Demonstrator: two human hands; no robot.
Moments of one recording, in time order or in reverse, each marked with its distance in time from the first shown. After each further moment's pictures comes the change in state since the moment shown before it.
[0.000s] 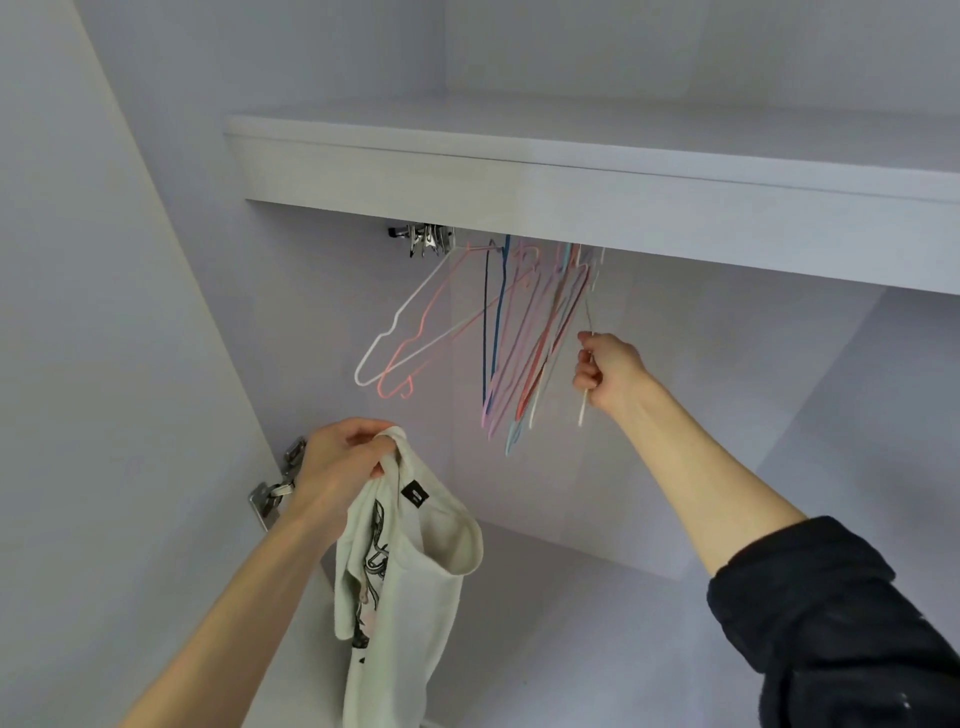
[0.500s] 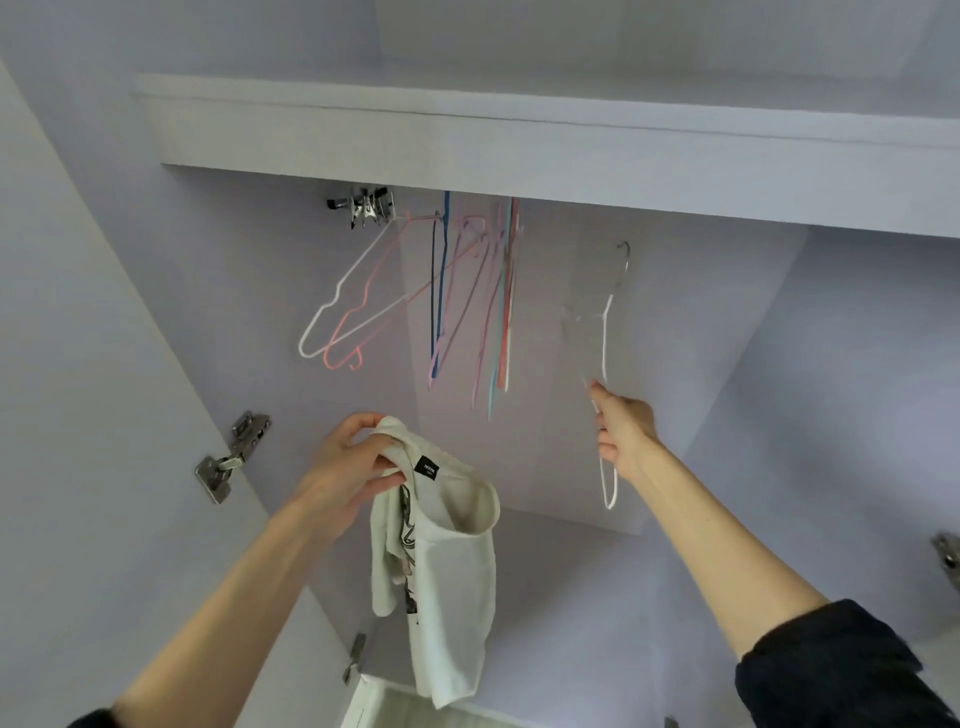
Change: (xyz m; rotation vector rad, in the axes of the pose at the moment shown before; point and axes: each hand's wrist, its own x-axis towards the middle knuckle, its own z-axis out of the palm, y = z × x) left_hand -0.028 -0.027 0.034 -0.113 -0.210 -0.168; right_hand -0.025 0.060 -0.118 -0.305 0.223 -0.042
